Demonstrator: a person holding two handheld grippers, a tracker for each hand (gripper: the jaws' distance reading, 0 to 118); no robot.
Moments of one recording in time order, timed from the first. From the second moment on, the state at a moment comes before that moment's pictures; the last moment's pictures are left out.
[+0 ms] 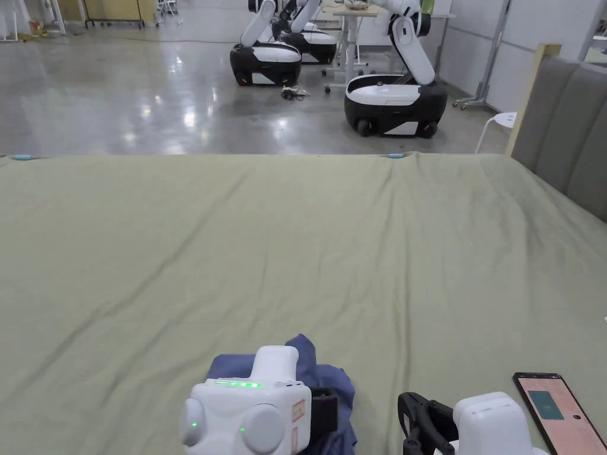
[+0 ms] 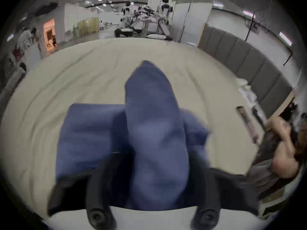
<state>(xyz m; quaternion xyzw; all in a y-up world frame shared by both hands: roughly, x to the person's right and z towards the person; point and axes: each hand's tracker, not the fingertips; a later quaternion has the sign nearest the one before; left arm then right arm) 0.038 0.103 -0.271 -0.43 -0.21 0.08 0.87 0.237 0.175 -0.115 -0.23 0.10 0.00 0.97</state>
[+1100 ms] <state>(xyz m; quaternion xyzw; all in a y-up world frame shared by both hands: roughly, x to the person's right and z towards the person) -0.159 0.037 -0.286 -0.45 -0.28 0.38 0.76 0.253 0.068 -0.290 -0.44 0.34 -0.05 0.83</state>
